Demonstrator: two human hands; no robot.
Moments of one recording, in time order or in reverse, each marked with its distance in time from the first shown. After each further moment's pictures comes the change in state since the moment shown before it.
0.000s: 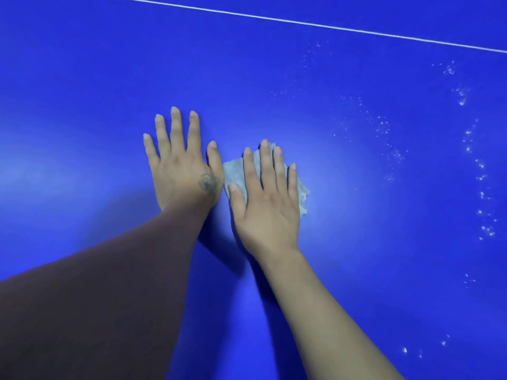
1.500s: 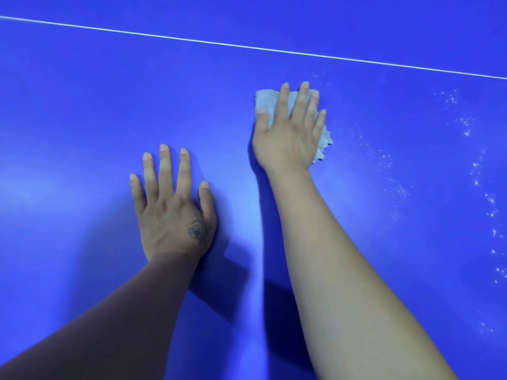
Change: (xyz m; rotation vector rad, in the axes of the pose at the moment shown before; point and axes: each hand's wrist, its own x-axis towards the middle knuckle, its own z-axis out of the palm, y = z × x) left_hand 0.003 0.000 -0.002 0.004 -0.109 -0.027; right_hand 0.193 0.029 -0.017 -0.017 0.014 0.312
